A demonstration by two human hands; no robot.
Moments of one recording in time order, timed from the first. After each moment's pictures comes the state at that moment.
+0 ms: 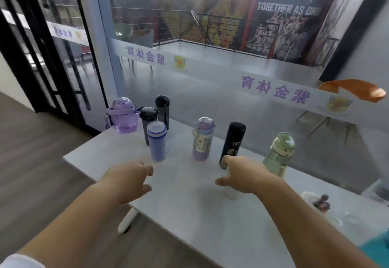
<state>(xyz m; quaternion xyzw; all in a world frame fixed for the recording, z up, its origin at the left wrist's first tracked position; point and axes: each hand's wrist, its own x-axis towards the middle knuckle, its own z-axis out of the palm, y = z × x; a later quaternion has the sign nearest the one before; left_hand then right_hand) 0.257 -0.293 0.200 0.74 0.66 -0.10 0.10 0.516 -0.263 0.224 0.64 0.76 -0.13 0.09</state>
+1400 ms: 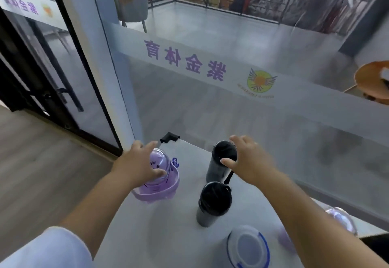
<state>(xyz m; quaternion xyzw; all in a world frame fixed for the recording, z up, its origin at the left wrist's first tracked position) -0.007 0.149 0.128 0.67 0.72 0.02 0.20 0.258 0.151 0.169 0.69 0.71 -0.13 -0.03</state>
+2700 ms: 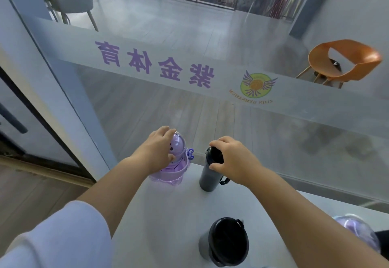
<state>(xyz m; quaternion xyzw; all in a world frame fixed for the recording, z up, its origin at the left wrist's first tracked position) 0.041 0.304 0.101 0.81 0.53 0.06 0.26 0.245 0.231 0.134 0.69 0.71 -0.17 -0.05</state>
